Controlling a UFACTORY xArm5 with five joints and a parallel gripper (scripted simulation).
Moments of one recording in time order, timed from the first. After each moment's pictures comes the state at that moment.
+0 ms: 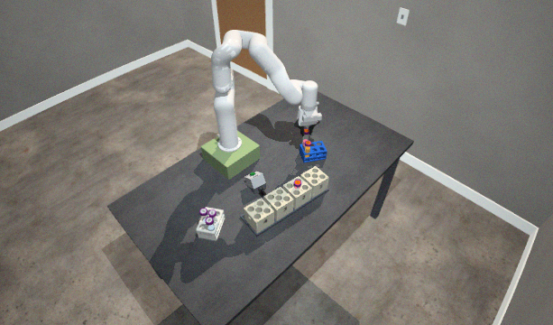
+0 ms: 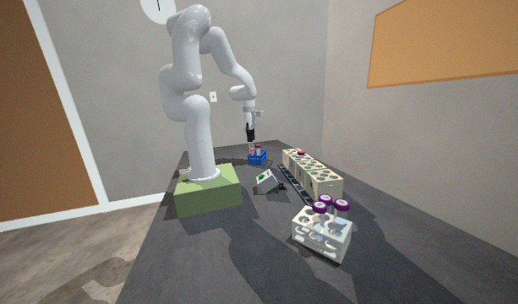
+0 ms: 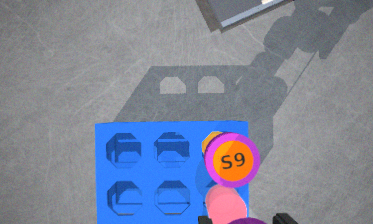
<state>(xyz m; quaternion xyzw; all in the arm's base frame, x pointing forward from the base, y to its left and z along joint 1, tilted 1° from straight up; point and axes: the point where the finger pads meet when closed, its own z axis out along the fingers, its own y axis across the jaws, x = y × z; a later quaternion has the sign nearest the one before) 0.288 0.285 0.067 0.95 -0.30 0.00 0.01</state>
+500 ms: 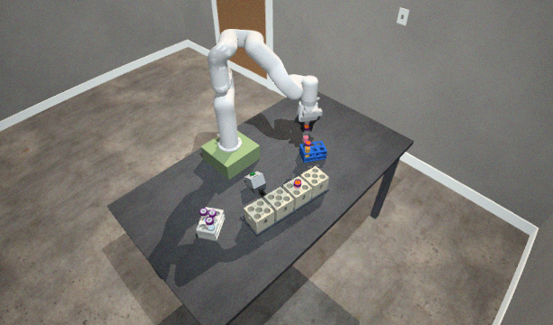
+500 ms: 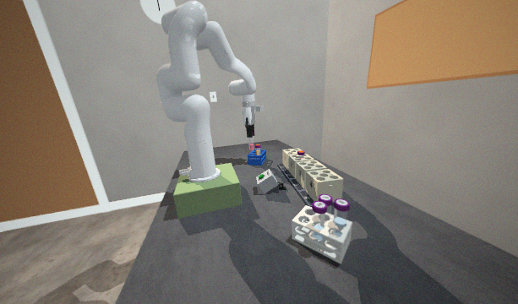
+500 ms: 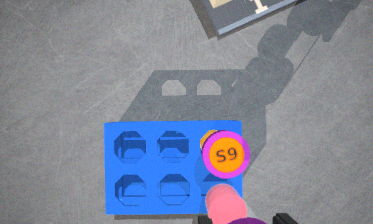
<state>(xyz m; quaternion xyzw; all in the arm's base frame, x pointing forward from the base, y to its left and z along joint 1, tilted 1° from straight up) 0.289 0.286 0.094 0.95 -0.30 0.00 0.01</state>
